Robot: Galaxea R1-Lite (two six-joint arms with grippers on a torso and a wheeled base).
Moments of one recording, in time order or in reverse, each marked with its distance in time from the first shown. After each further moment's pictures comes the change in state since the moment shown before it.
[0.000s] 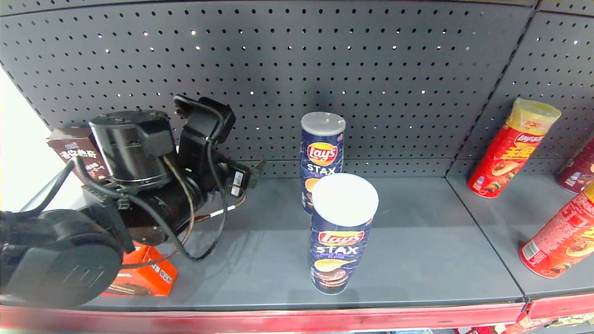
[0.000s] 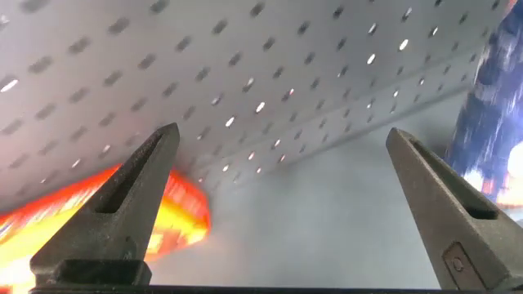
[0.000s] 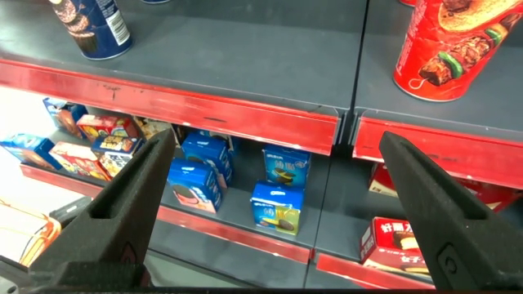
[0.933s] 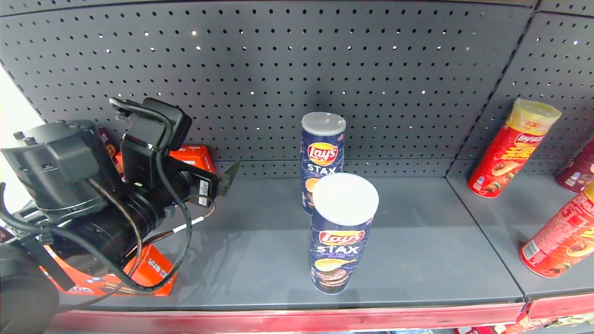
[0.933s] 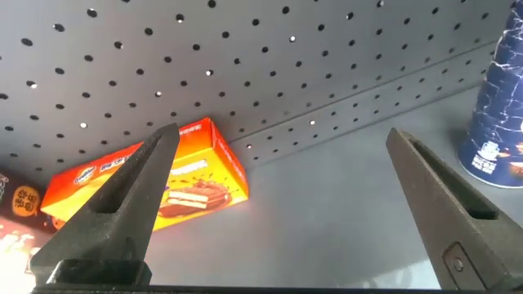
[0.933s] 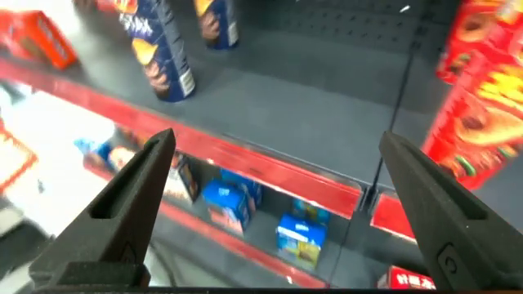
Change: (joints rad) left arm 0.030 -0.139 0.165 -0.095 0.006 0.002; right arm 0.144 0.249 -0.312 0.068 0.034 -0.033
